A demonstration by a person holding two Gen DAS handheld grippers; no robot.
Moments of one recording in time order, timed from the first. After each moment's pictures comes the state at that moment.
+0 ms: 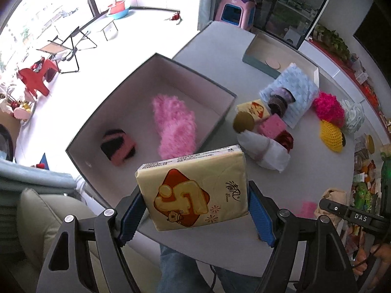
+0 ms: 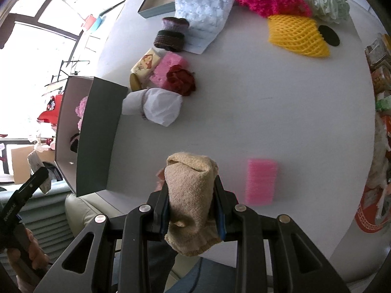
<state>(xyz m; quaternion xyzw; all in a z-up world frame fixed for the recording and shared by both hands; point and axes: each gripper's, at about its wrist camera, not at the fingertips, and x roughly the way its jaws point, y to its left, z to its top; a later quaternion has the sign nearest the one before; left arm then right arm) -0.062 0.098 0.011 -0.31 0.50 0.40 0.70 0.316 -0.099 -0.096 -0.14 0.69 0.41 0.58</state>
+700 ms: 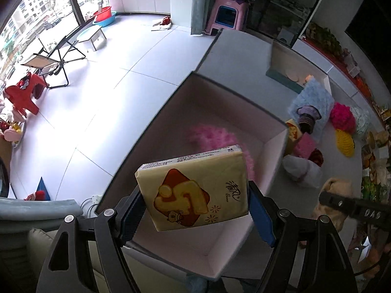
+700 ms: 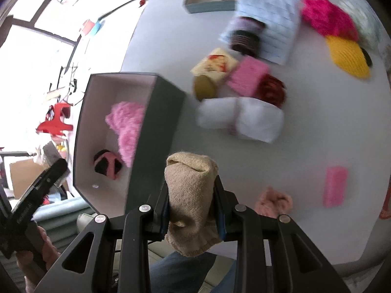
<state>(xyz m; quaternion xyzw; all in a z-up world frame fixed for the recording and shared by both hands) -0.121 0.215 -0.013 -0.30 0.50 0.36 0.73 0.218 0.039 -0.069 -0.15 0.68 0.40 0.60</state>
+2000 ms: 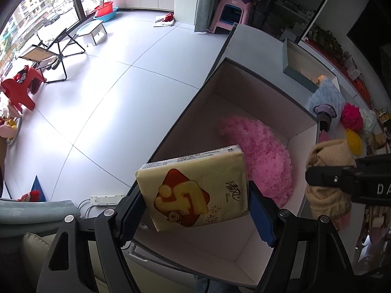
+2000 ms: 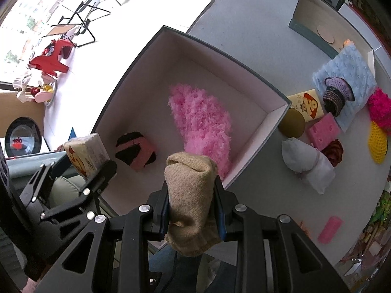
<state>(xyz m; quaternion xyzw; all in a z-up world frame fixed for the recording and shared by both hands) -0.157 0.244 -0.054 -0.31 0.50 0.35 0.73 0.129 0.171 -0.059 -0.30 0.64 0.44 0.55</state>
